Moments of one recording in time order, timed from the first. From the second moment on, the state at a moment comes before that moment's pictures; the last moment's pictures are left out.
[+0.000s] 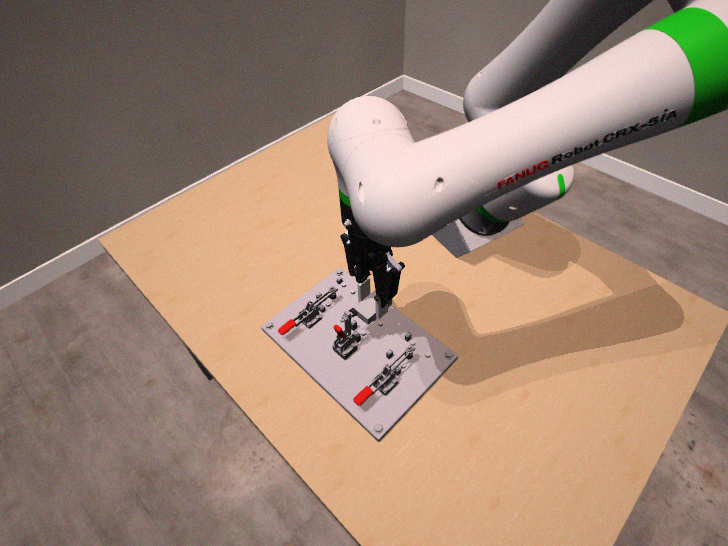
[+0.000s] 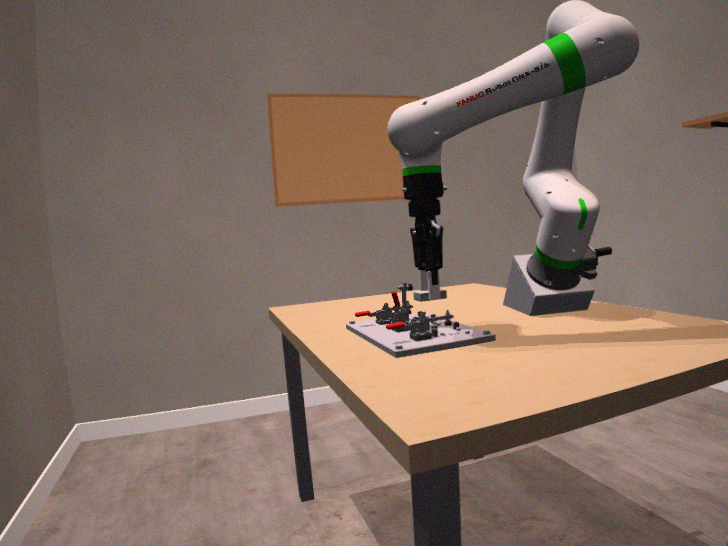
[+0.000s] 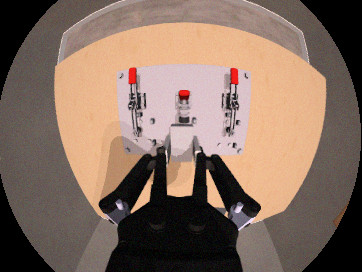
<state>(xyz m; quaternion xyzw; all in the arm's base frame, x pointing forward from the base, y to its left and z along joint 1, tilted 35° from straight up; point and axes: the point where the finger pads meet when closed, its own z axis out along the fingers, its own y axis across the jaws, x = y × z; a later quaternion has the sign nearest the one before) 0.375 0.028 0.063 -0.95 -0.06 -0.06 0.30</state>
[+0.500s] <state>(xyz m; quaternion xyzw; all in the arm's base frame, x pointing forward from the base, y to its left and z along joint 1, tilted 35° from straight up) 0.376 0.033 0.056 -0.95 -0.06 -0.06 0.30</state>
